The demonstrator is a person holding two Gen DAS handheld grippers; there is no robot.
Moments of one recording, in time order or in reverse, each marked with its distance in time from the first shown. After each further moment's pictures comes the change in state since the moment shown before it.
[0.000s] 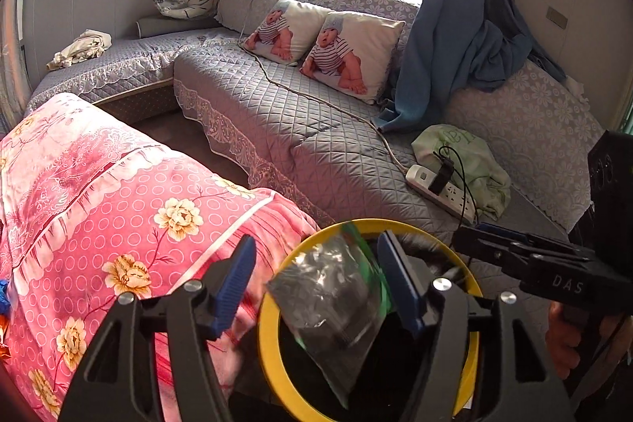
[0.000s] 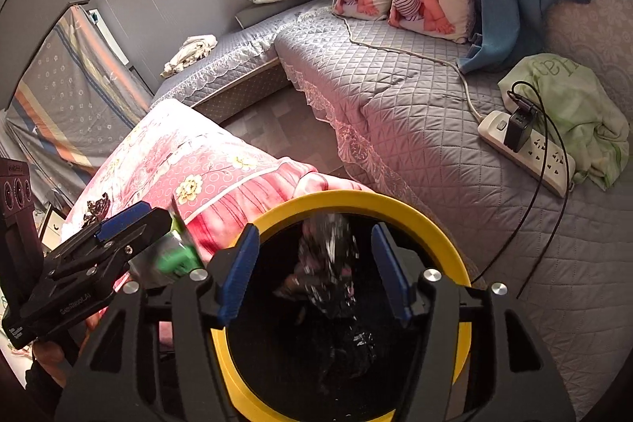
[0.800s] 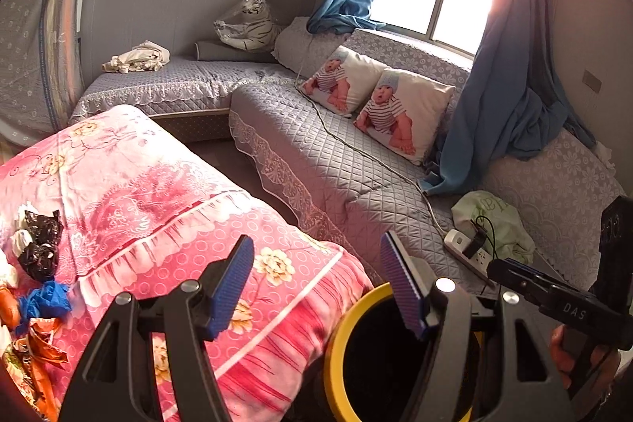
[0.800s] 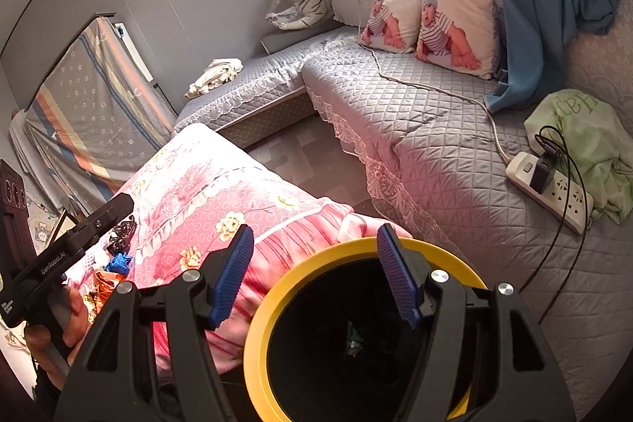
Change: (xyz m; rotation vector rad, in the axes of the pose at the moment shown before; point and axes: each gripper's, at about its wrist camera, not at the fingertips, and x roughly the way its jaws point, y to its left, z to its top) left arm -0.073 0.061 0.030 -0.135 -0.172 0.135; right arm -0.009 0.043 0.026 -0.055 -0.102 0.084
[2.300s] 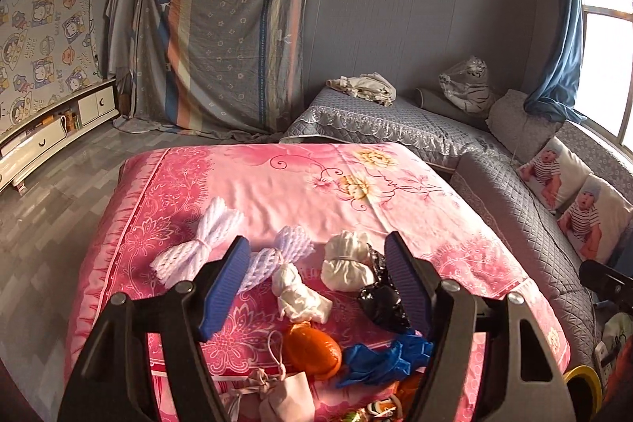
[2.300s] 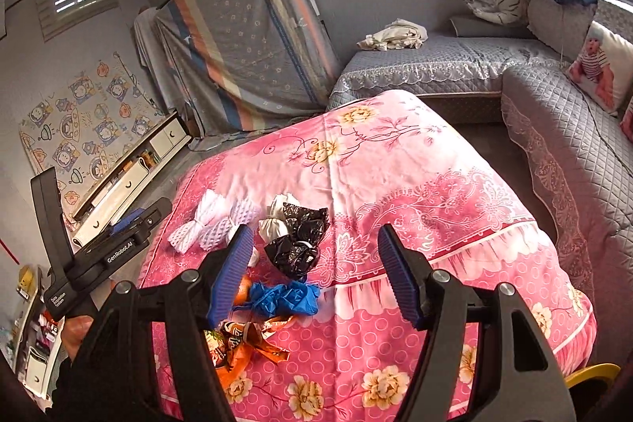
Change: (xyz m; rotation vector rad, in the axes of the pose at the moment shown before) left arm -0.145 0.292 0.000 -0.352 -0.150 0.659; right arm 0.127 0.333 0.014 -0.394 0.157 0.448
